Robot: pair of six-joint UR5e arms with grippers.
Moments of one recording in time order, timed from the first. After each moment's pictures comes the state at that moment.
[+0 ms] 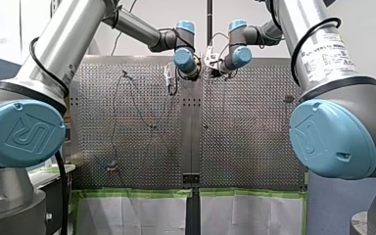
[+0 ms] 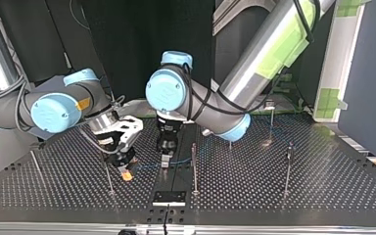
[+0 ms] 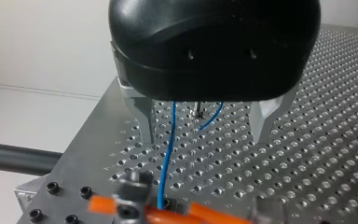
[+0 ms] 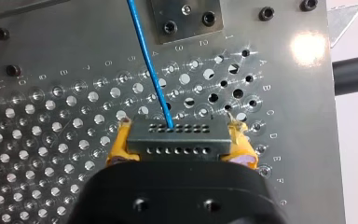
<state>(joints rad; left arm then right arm) -0.56 -2.01 -1.20 -3.09 -1.95 -1.70 2.06 -1.09 1.09 0.03 1.34 1.80</state>
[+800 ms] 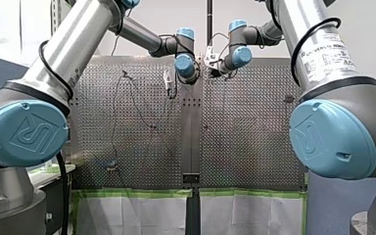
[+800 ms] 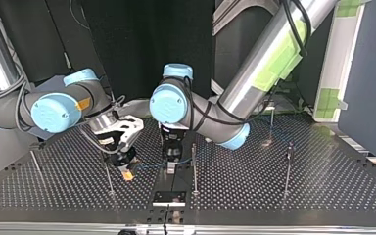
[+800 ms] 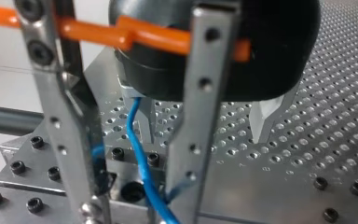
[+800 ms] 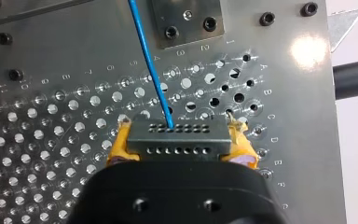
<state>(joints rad) -0.53 -2.07 -1.14 -3.10 -1.97 -1.70 2.06 -1.09 1.09 0.03 1.33 1.80</state>
